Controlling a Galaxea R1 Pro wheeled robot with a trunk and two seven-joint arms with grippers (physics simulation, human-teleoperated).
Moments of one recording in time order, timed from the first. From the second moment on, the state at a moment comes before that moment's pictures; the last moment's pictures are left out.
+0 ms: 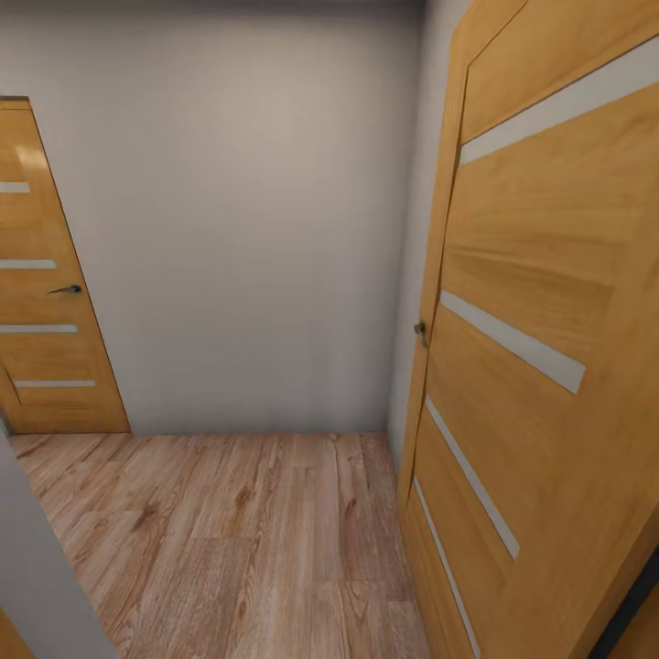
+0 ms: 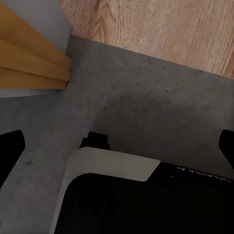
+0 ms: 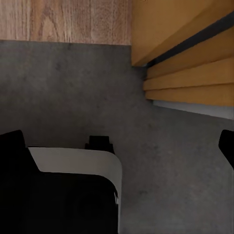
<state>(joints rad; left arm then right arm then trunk) -0.25 0.02 0.09 -0.01 0.18 -0.05 0.01 -0.24 -0.01 0.10 0.03 -0.03 -0.12 -0.09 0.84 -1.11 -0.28</state>
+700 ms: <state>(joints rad) -0.25 0.02 0.09 -0.01 0.18 -0.05 0.01 -0.24 -0.01 0.10 0.03 -0.03 -0.12 -0.10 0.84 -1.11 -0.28</state>
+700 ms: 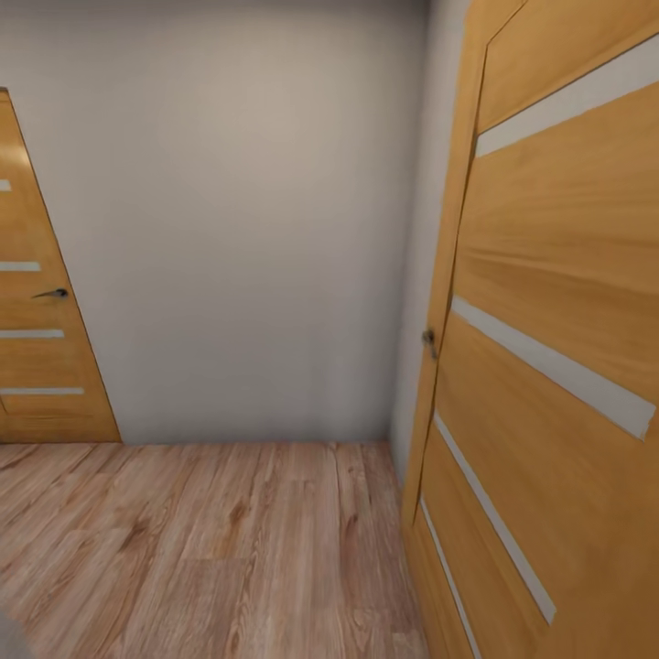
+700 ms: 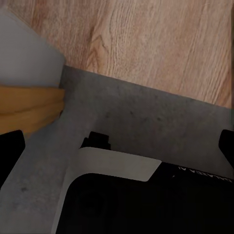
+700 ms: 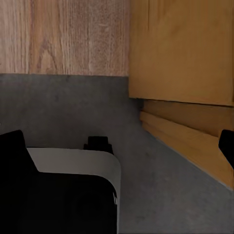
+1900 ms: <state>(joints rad) -0.25 0.01 0.09 -0.01 0.18 -0.05 0.01 -0.24 -0.01 0.10 0.03 -0.03 -0.12 -0.10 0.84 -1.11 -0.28</state>
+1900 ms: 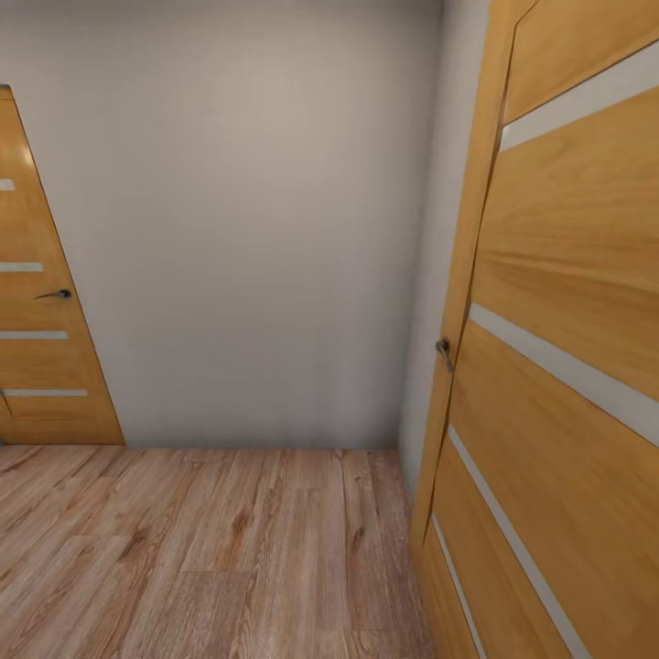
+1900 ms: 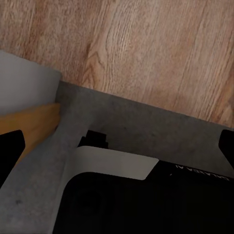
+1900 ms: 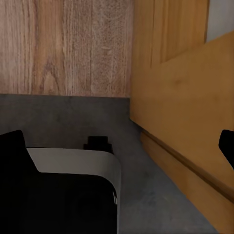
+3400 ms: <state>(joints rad) -0.25 0.01 0.09 0.00 0.19 -0.05 0.01 -0.24 -0.01 0.10 0.03 -0.03 -0.12 -0.10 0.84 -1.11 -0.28</state>
